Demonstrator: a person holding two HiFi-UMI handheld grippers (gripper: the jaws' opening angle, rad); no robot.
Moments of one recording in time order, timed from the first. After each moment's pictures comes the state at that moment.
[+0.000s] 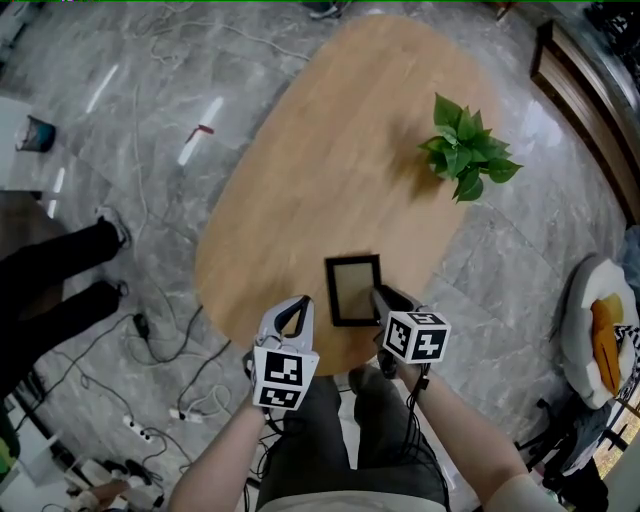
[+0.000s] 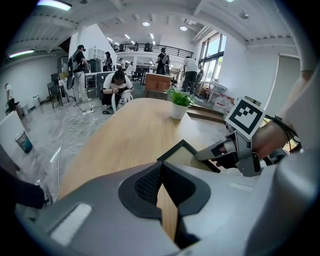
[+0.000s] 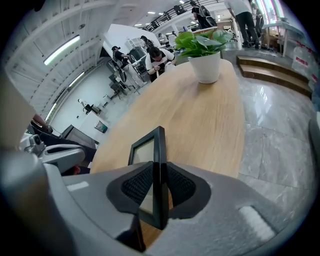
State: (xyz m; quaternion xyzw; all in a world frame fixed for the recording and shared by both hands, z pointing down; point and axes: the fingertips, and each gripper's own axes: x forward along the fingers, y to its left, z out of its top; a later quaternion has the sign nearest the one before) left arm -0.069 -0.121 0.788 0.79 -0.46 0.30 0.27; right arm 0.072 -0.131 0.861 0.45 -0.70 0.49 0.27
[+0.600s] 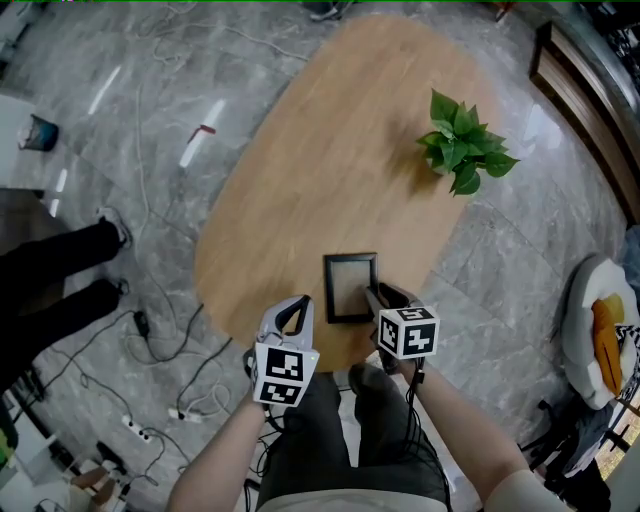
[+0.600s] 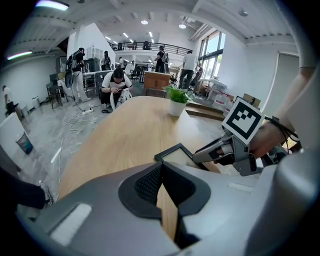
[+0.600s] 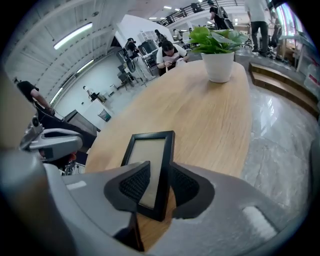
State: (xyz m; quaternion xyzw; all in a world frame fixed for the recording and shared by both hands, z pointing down) left arm -0.064 -0.107 0.794 0.79 -0.45 0.31 0.27; right arm 0.069 -0.119 0.874 0.42 -0.72 0.45 0.32
